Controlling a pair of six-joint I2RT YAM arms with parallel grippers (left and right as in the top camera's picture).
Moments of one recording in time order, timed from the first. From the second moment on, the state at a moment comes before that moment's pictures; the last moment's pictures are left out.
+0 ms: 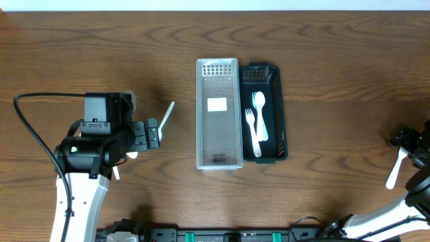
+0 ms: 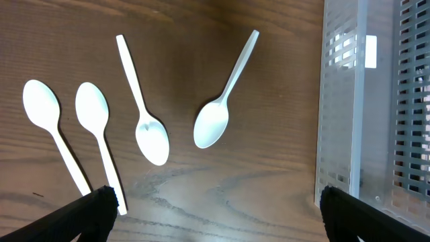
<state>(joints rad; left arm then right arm) -0.05 1.08 1.04 -1.05 0.05 -0.15 -0.82 1.94 1.21 -0.73 0.00 -0.04</state>
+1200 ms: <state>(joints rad) -0.05 1.08 1.04 -1.05 0.05 -0.15 -0.60 1.72 1.28 -0.83 -0.09 0.07</state>
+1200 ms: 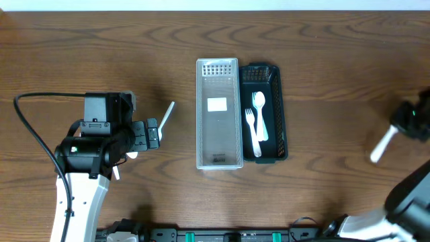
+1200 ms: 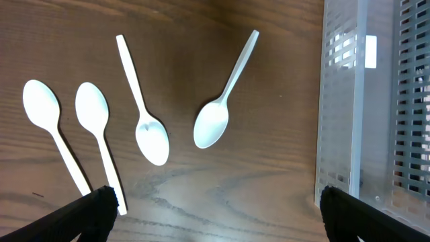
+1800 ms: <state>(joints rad) -0.05 1.08 1.04 -1.05 0.05 -0.15 0.29 1.45 1.40 -0.96 -0.09 0.20</state>
